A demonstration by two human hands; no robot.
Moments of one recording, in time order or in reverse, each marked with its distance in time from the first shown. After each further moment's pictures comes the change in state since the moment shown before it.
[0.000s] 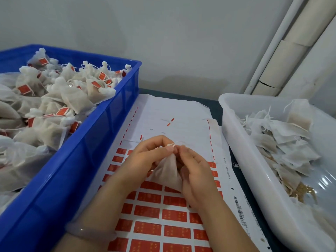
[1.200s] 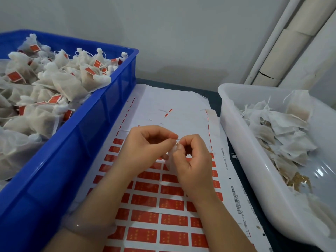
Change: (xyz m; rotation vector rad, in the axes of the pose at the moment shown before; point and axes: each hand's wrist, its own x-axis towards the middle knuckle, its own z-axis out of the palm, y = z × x) left_hand -0.001 0.009 0.013 0.264 0.273 0.105; right_hand -0.007 0.006 -0.002 -0.746 0.183 -0.576
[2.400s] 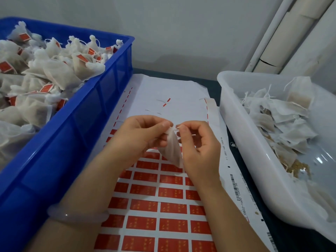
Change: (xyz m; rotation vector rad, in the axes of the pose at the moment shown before) left_hand 0.001 0.007 -0.007 -0.211 -0.077 -0.291; right_hand 0.004 -0.008 -0.008 0.068 0.137 0.031
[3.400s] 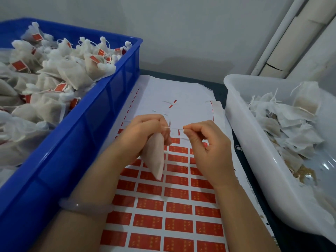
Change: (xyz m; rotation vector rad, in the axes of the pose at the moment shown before) left_hand -0.002 0.006 -0.012 0.087 -0.095 0.039; right_hand 0.012 0.008 -0.016 -0.270 -0.157 -0.111
